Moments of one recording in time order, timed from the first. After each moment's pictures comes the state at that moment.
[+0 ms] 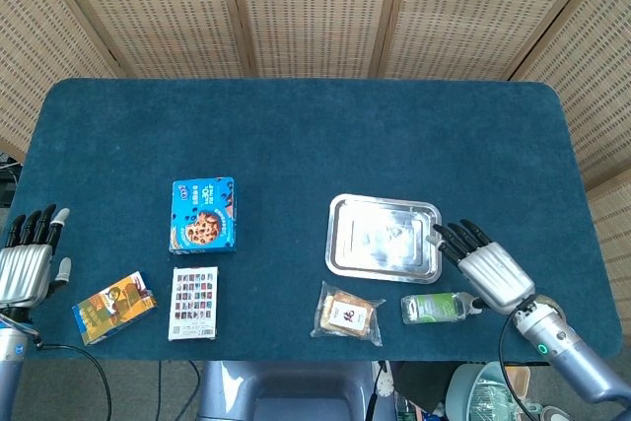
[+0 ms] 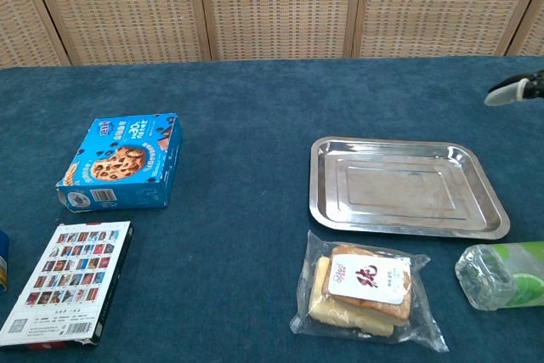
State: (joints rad) left arm -0.19 -1.23 -0.09 -1.54 1.27 1.33 0.32; right arm 0.44 -0.99 0.01 -1.72 -1.70 1.06 -0.11
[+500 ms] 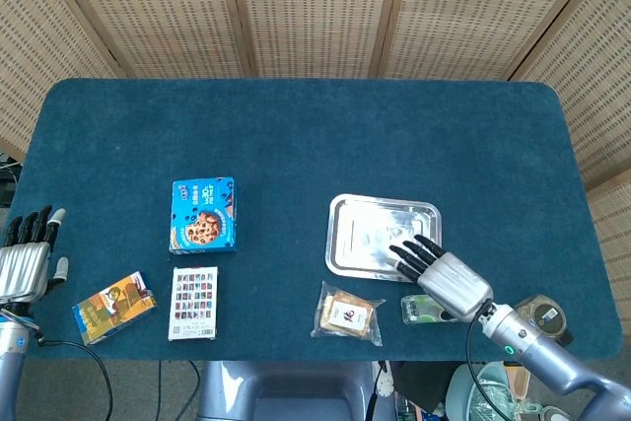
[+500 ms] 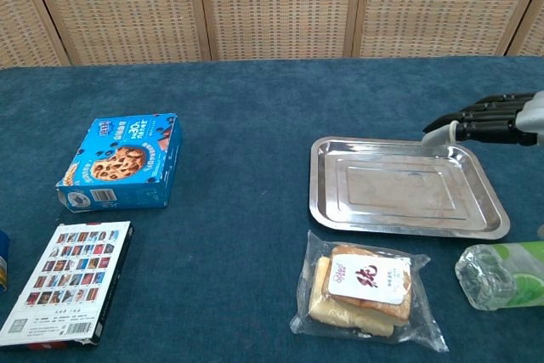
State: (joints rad) left arm -0.21 -1.25 -0.10 -1.50 1.20 1.28 0.33; right arm 0.54 -1.03 -0.01 -1.77 -1.76 0.95 -0.15
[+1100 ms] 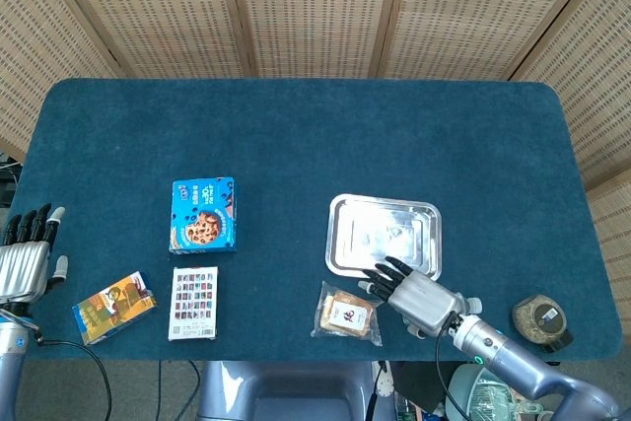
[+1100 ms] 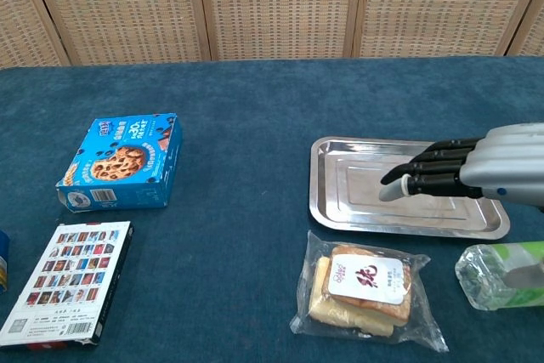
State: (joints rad) left arm -0.21 -1.25 -0.10 -1.51 1.21 1.30 0.34; right arm 0.60 -1.08 -0.01 -1.88 -1.64 0.79 -0.35
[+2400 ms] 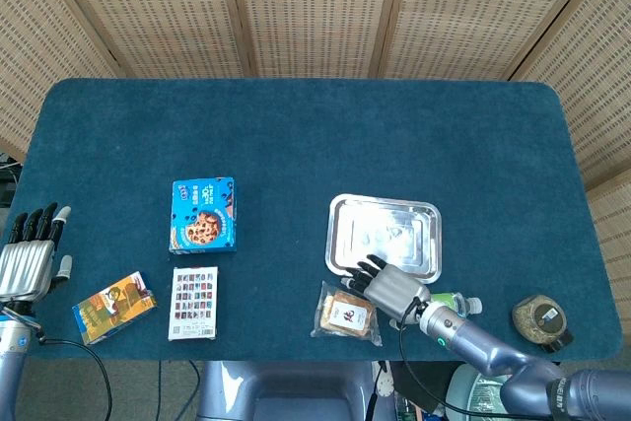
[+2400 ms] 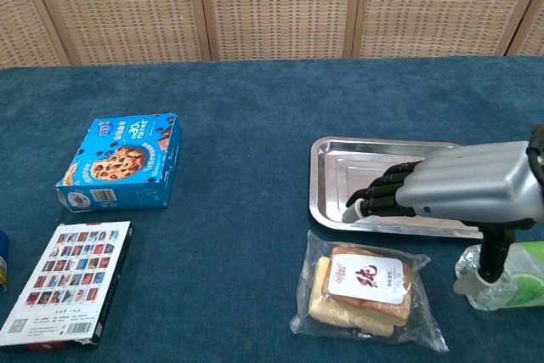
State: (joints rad) left arm -0.22 -1.24 -0.09 -1.51 1.22 1.29 0.33; right arm 0.78 -1.21 0.00 -1.88 -1.24 0.67 -0.62
